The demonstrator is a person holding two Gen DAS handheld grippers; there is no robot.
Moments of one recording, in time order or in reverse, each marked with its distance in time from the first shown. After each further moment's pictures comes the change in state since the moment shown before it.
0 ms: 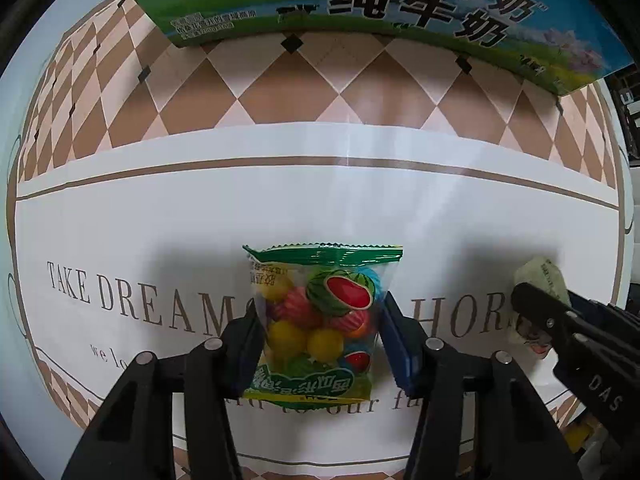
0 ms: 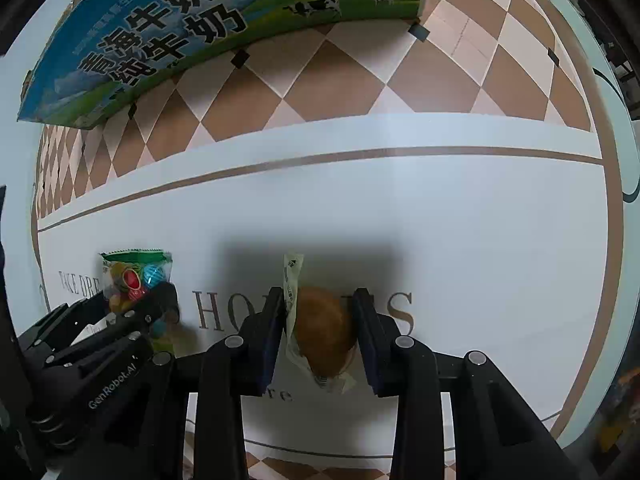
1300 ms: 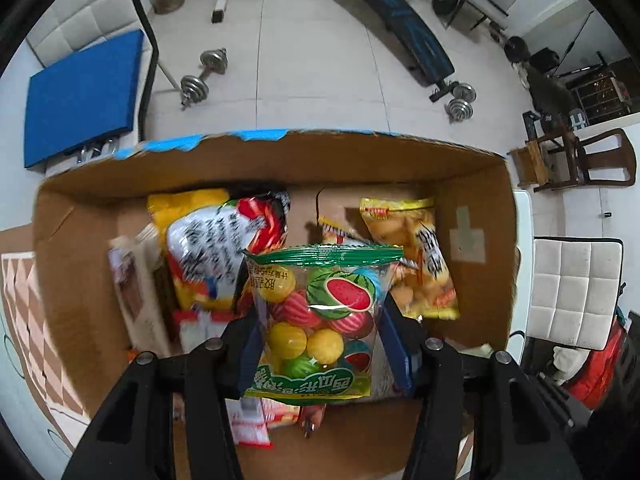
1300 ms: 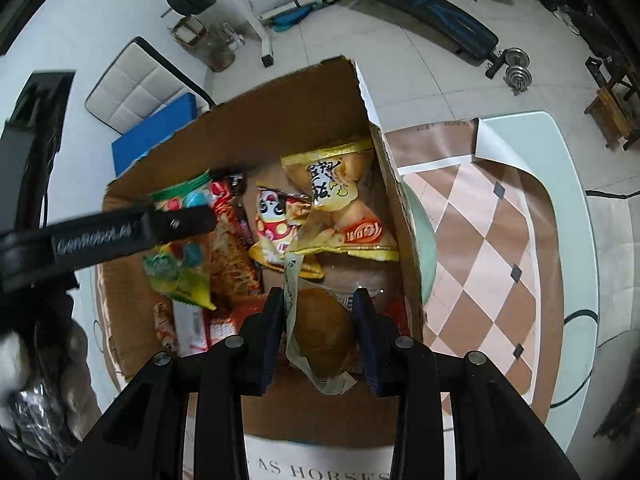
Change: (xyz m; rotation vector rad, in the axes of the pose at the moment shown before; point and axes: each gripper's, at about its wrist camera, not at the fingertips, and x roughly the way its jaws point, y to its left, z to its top) left arm -0.107 -0.053 0.327 0.095 -0.010 -0.203; right arm -0.148 -0.023 0.240 0.072 -0.204 0.123
